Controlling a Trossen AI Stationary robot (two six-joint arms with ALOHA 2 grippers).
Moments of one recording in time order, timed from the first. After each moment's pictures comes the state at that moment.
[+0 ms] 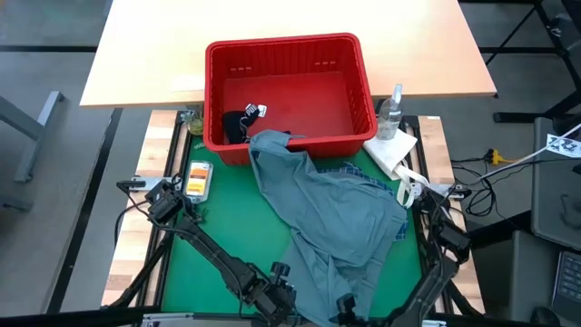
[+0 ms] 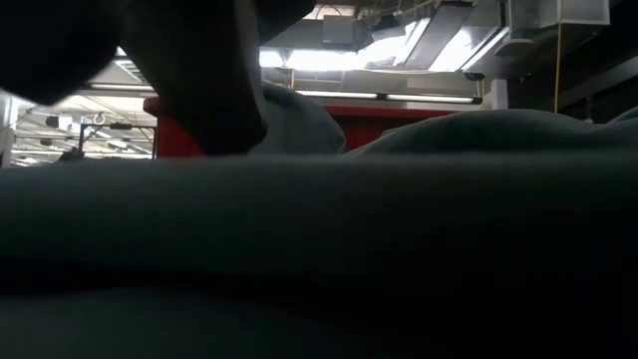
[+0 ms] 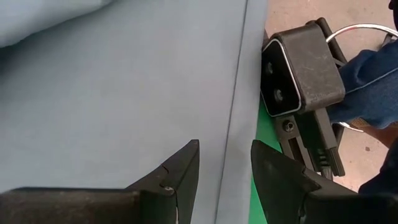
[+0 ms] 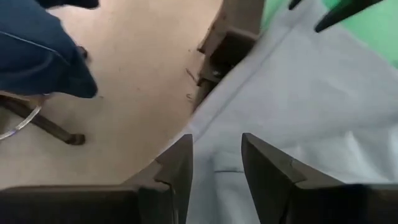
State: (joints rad) left arm -0.66 2.19 1.72 -0.62 -0.18 -0.36; right arm 0.98 2.22 1.85 -0.83 0.53 0.57
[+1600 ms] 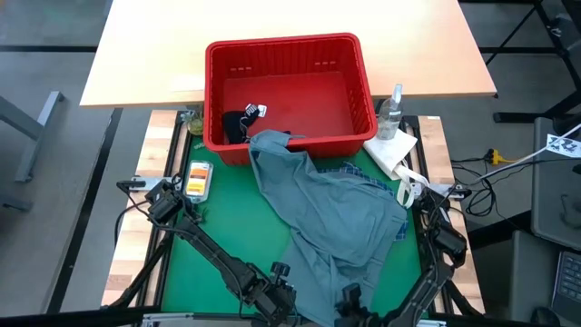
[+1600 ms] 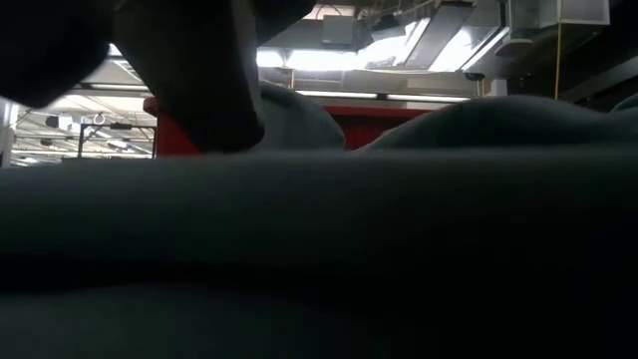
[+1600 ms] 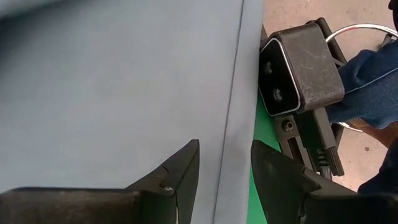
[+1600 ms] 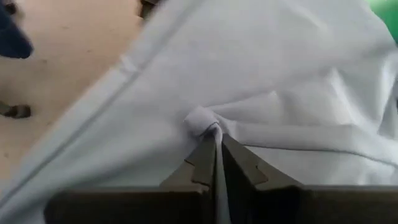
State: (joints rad) left arm -0.66 2.19 1.72 -0.62 -0.18 -0.37; right arm 0.98 2.27 1.85 -1.05 0.57 0.70
